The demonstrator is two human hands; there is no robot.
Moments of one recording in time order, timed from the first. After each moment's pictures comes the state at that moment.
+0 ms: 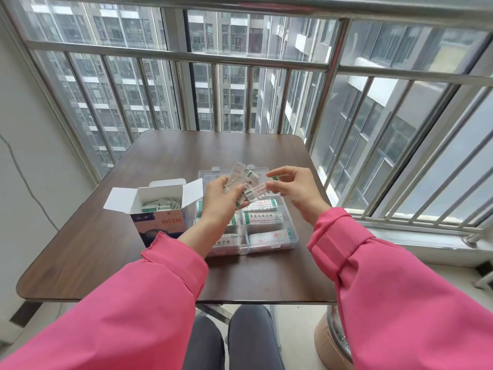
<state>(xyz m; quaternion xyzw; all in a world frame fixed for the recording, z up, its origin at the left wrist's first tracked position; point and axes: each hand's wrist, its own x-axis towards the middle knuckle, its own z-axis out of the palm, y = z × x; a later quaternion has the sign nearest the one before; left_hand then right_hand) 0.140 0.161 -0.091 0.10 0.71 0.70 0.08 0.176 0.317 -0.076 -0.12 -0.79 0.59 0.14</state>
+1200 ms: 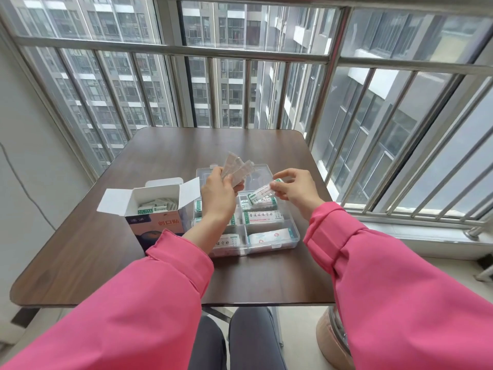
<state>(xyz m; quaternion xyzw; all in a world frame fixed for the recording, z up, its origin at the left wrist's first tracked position) 0.122 0.170 -0.097 0.07 0.77 0.63 -0.01 0.158 0.328 -0.097 -0.23 -0.78 0.56 0.13</state>
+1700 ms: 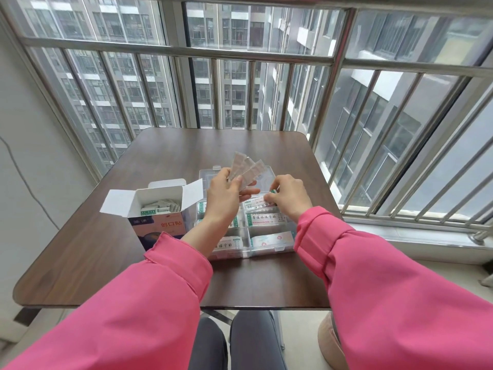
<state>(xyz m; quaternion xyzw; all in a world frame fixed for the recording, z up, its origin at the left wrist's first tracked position) 0.130 0.168 -0.092 0.12 0.69 0.71 0.07 0.150 0.310 -0.103 -0.21 -0.93 0.29 0.08</state>
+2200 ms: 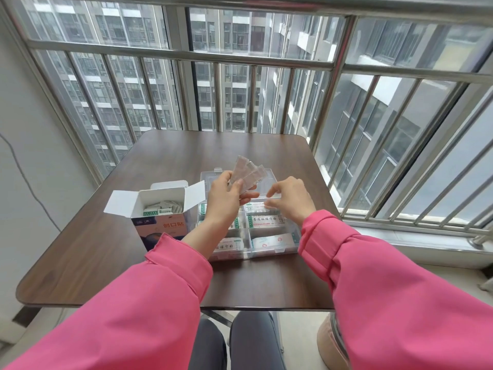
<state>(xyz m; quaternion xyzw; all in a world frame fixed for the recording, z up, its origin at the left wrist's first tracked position) 0.134 0.164 -0.089 0.13 0.69 0.70 0.08 0.157 0.312 -0.099 -0.16 -0.96 0.21 0.07</state>
